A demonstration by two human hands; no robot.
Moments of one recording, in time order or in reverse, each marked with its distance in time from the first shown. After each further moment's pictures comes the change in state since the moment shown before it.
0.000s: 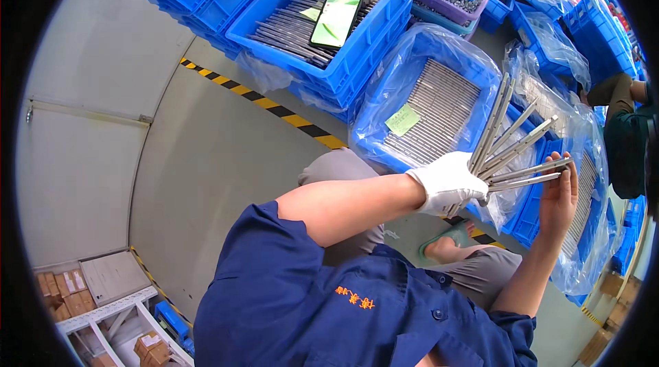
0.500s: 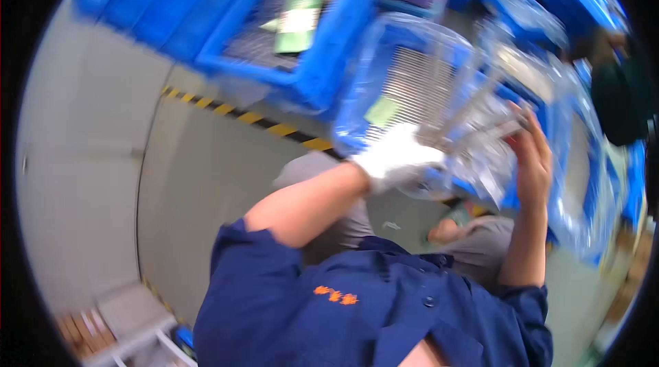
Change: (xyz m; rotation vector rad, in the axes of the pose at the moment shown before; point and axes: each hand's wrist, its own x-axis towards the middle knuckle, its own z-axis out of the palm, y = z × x) left_hand -0.015 0.000 -0.018 0.146 0.038 0.006; right_hand -0.008 0.013 0.053 -0.545 0.185 -0.028
